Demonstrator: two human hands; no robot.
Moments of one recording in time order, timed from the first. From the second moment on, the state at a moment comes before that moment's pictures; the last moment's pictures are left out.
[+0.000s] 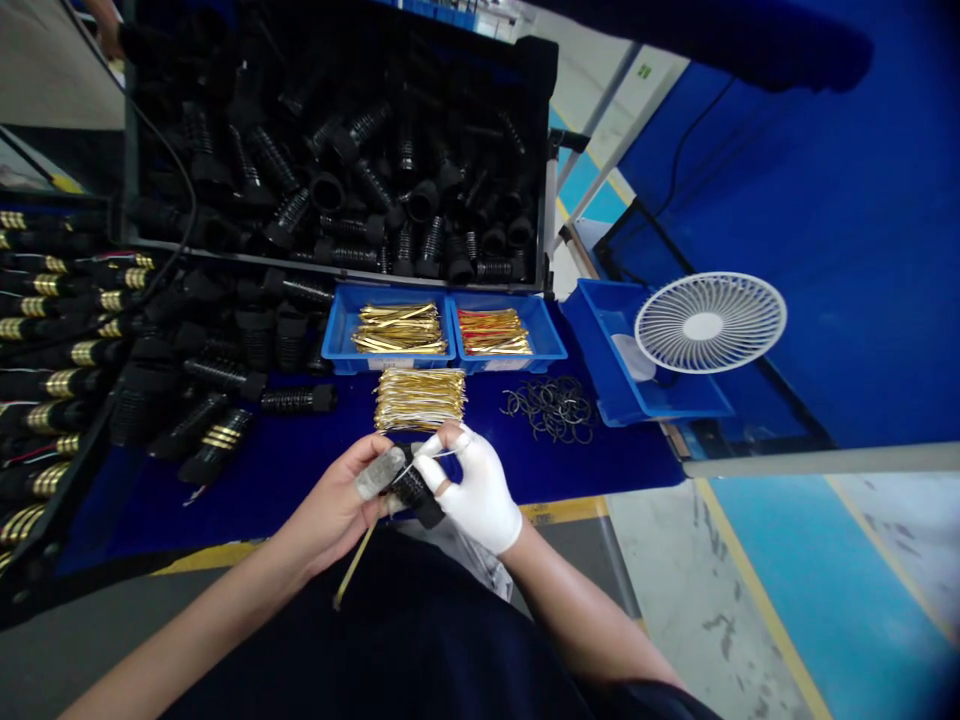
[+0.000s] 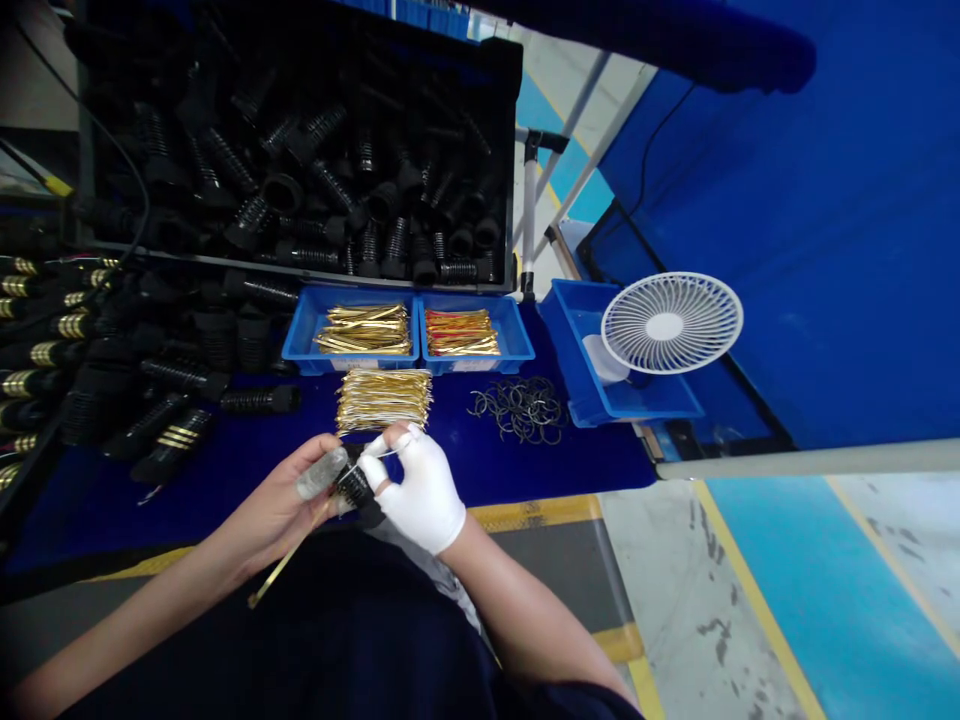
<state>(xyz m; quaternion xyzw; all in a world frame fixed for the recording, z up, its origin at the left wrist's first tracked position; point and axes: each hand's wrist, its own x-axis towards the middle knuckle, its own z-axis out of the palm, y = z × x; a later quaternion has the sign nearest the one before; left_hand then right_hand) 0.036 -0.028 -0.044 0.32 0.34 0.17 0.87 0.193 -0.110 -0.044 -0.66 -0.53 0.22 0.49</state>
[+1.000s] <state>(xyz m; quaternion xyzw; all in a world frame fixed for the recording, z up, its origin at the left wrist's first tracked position) 0.030 0.001 -0.081 0.76 0.33 0.18 0.53 0.164 -0.100 -0.049 -0.42 -0.18 0.36 0.81</state>
